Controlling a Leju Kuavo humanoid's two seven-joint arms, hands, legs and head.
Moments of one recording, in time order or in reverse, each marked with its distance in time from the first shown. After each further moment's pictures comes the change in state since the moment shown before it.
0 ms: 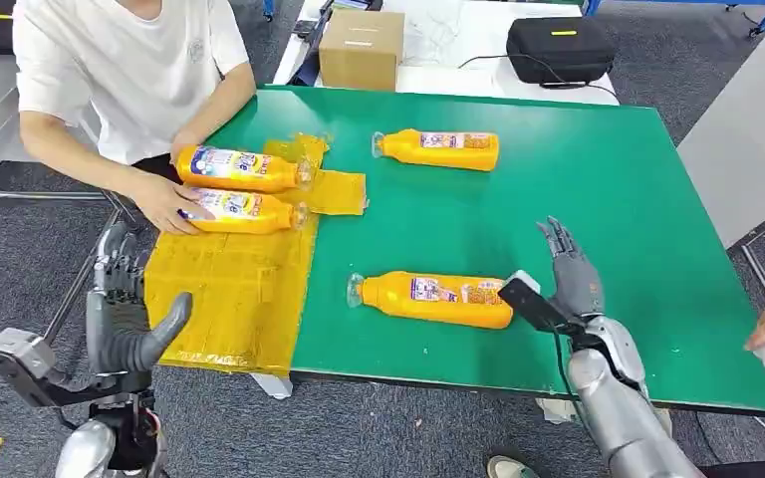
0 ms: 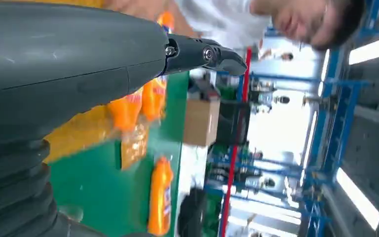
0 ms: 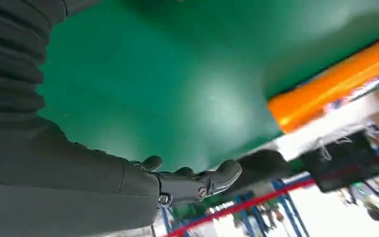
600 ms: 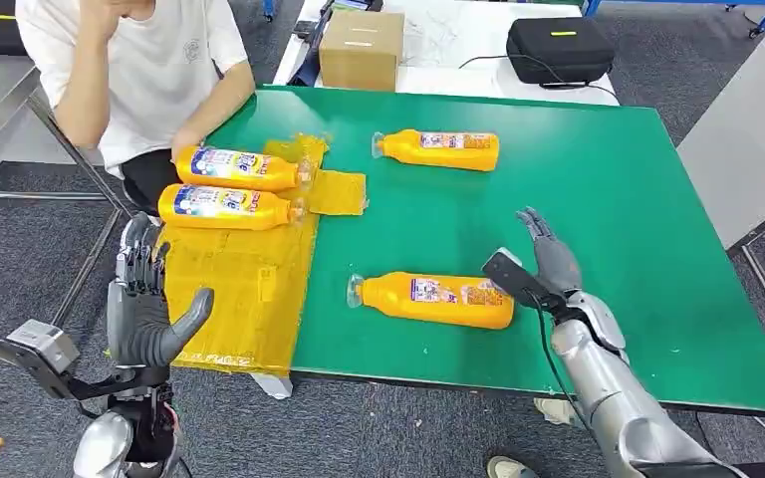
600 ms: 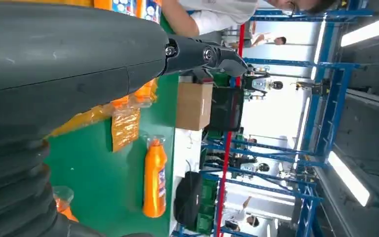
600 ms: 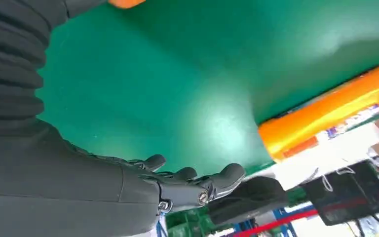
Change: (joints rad) left arm -0.025 0.007 -0.069 0.008 -0.012 0.039 -0.018; right arm -0.170 0.064 0.013 0.278 0.043 0.001 -0.035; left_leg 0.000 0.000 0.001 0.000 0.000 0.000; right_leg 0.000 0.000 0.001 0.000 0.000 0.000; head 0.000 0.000
